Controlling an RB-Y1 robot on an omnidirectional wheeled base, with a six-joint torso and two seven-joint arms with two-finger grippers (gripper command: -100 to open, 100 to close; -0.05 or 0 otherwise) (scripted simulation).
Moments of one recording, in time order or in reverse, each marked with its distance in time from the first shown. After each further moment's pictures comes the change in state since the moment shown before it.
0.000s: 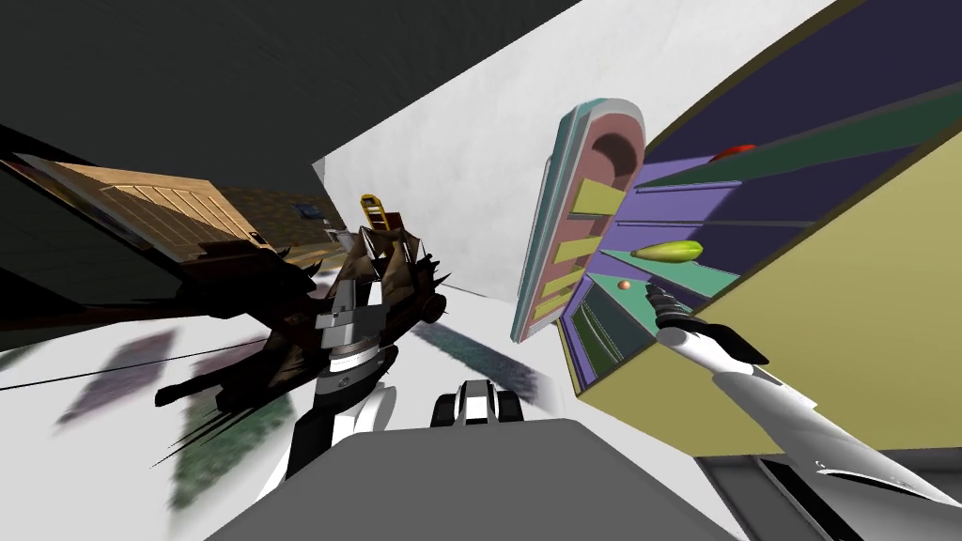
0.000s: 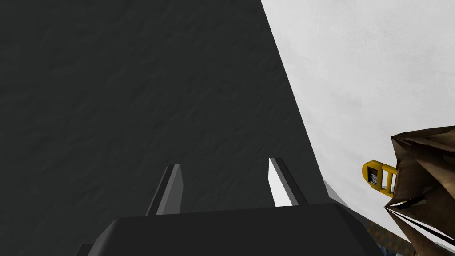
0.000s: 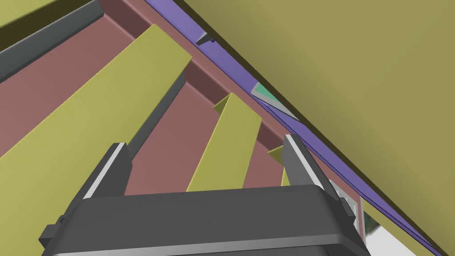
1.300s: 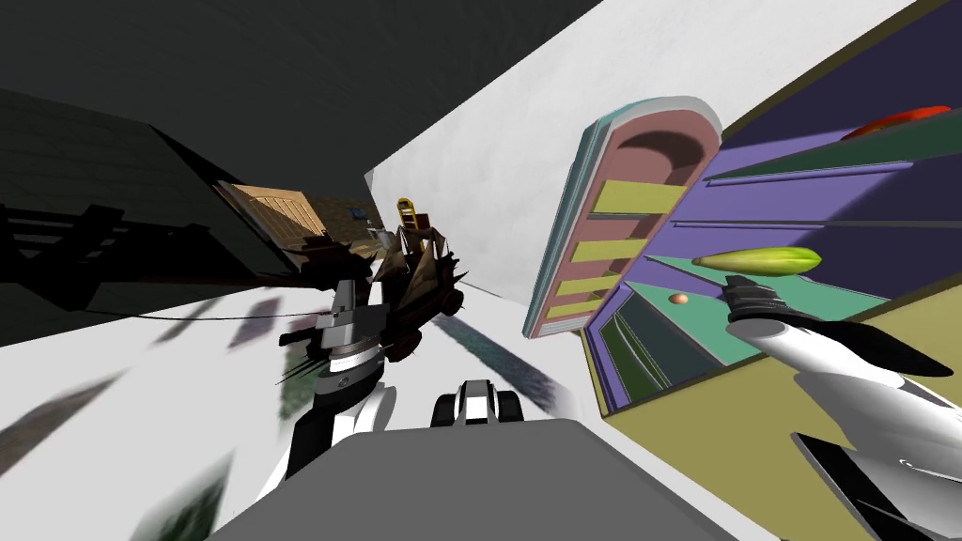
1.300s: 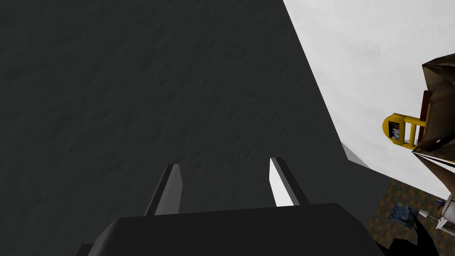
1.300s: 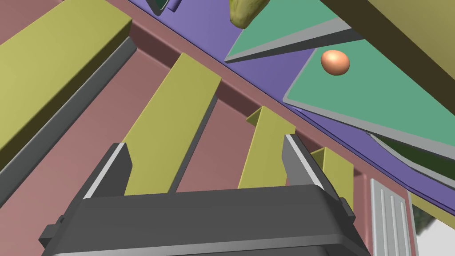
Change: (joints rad) left arm 0.000 0.000 0.000 0.000 0.000 0.000 0.000; right arm -0.039 -0.113 -0.282 0.145 0.008 0.174 -0.033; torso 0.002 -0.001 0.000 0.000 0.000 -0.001
